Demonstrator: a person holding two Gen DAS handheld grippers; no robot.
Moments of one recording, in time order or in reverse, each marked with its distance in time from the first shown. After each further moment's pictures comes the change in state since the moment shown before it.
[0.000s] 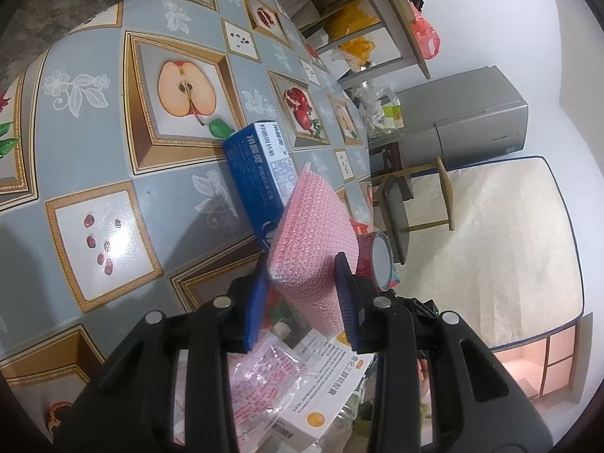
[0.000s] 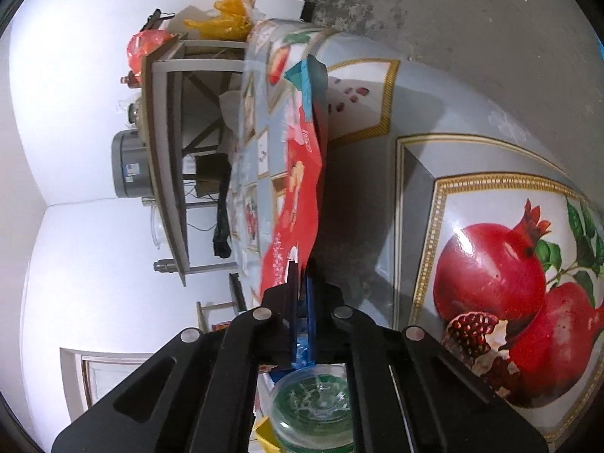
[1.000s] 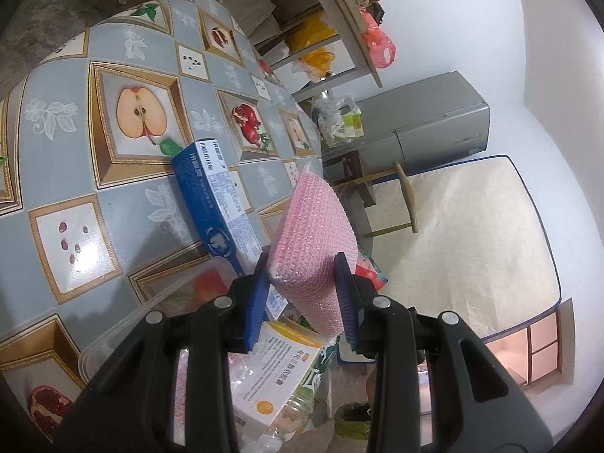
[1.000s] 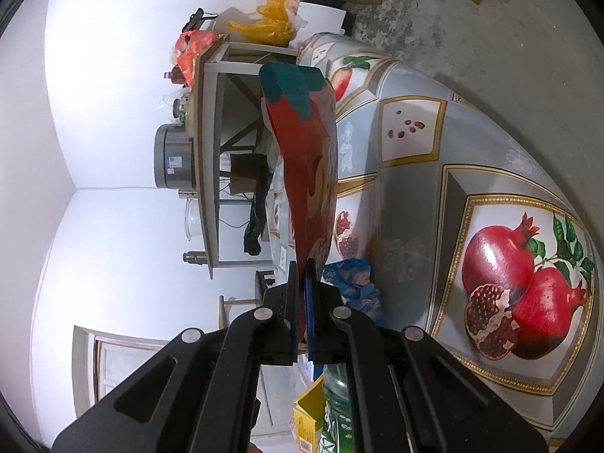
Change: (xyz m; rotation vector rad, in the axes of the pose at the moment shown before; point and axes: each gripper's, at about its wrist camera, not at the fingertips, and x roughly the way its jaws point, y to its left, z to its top) left arm -0.027 -0.033 -0.007 0.049 -0.048 -0.140; right arm -0.050 0.027 -0.012 -0.085 -0.019 0.111
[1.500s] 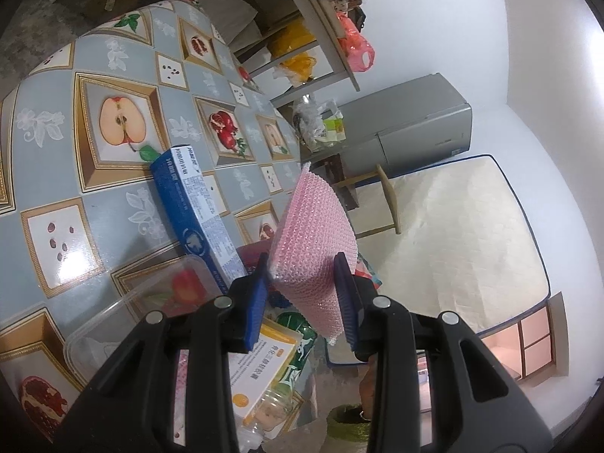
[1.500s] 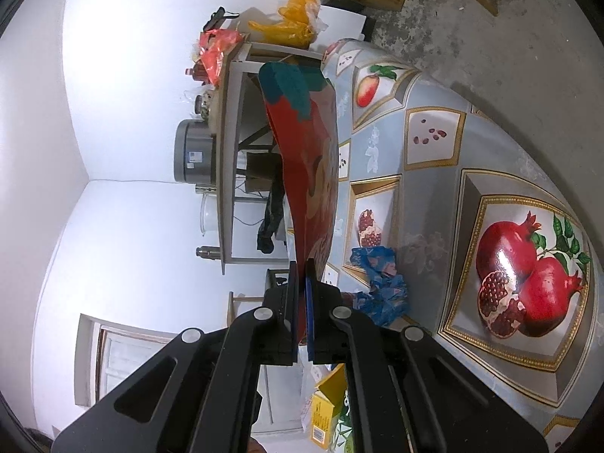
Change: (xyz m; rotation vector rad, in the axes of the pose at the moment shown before) left arm -0.011 -0.016 -0.004 0.025 -0.020 -0.062; right arm -0.019 0.017 -0.008 -0.043 -0.012 0.049
